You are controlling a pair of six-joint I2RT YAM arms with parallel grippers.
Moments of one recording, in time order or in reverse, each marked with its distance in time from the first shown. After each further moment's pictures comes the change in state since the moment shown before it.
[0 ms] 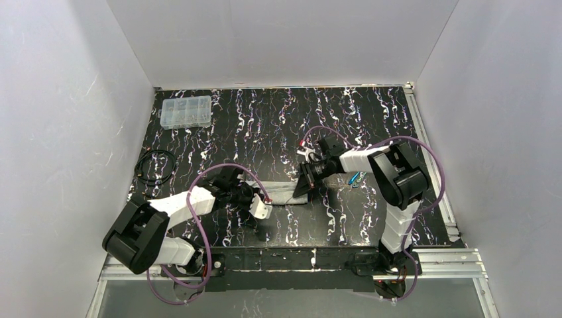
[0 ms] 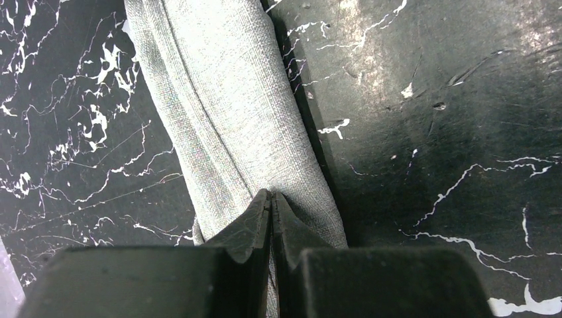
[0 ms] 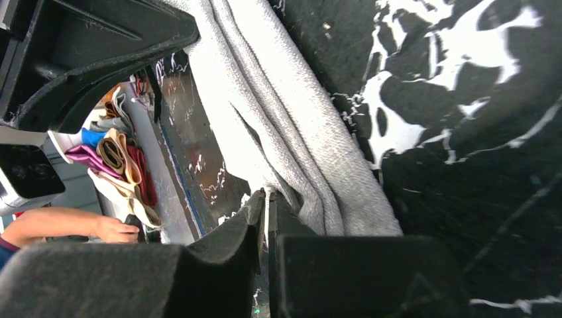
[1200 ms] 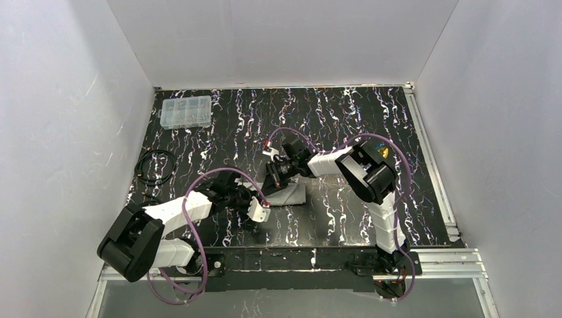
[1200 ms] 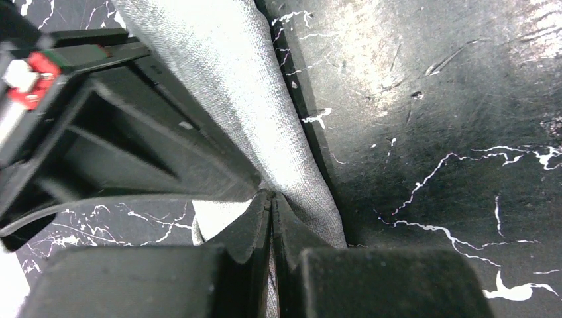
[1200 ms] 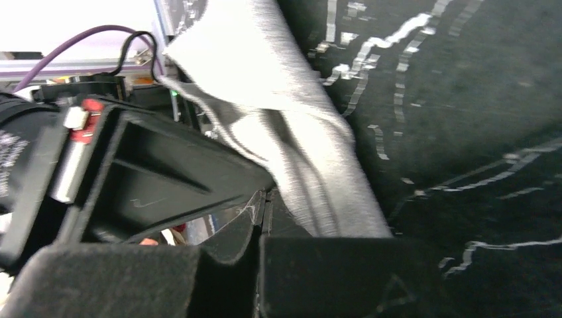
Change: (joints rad) left arm -0.005 -0.064 -0.050 0.007 -0.023 -0.005; right arm 0.245 0.212 0.234 0.311 -0.001 0.354
